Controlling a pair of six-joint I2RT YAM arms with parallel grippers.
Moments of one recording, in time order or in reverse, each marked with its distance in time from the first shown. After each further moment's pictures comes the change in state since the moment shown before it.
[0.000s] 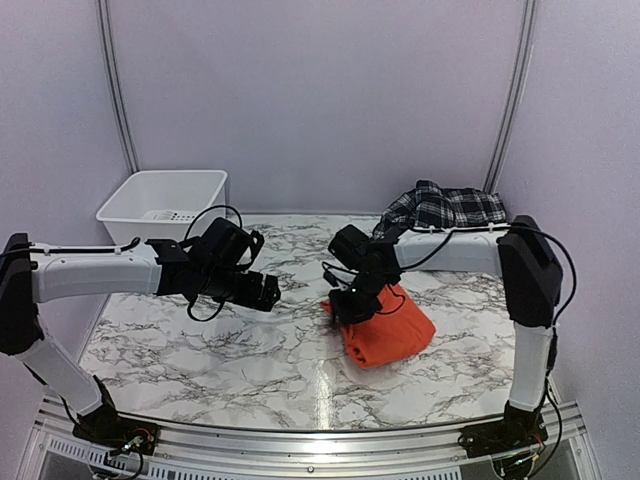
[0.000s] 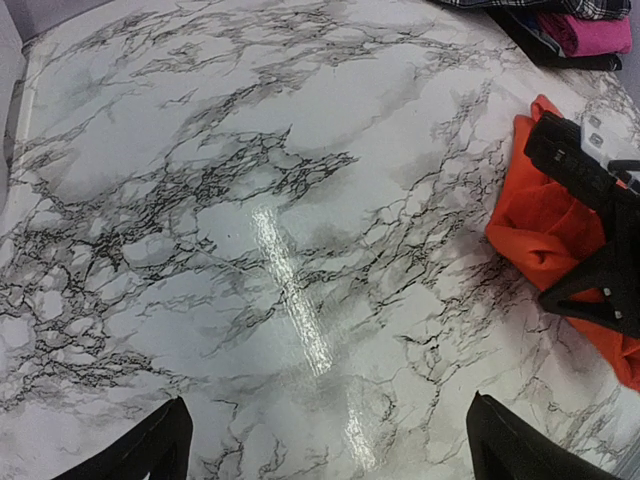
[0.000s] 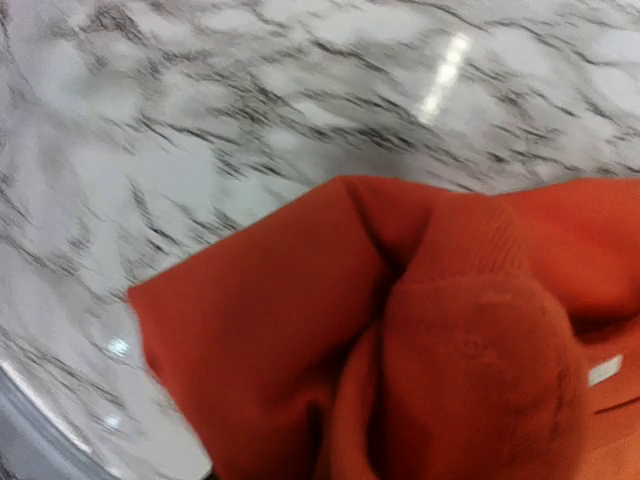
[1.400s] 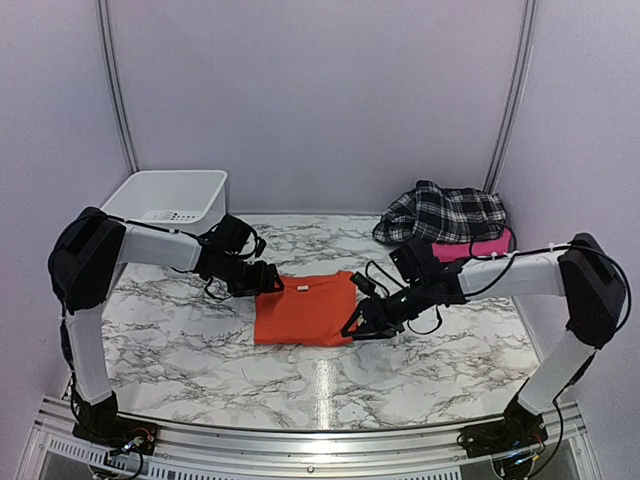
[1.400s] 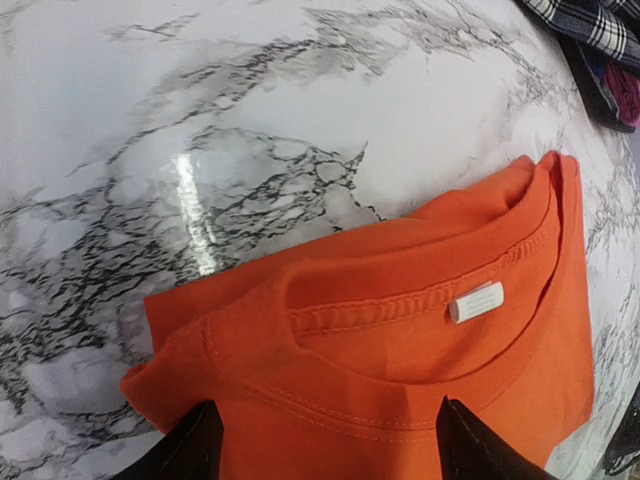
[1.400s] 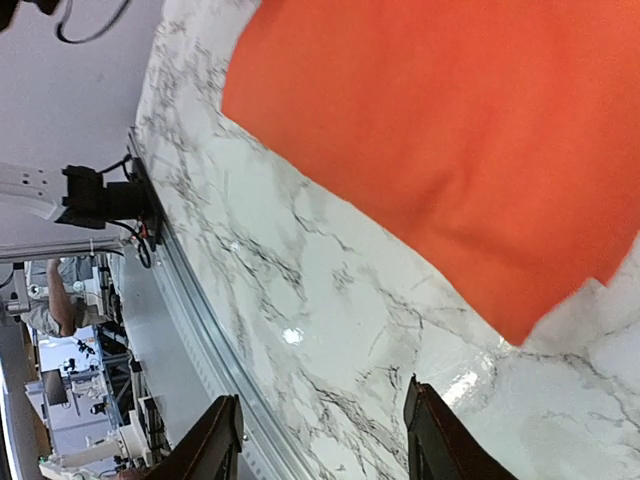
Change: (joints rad) left arm 0.249 0.435 0.181 0.184 0.422 -0.086; right arm -0.118 -0.315 -0.531 0.539 -0.602 0.110
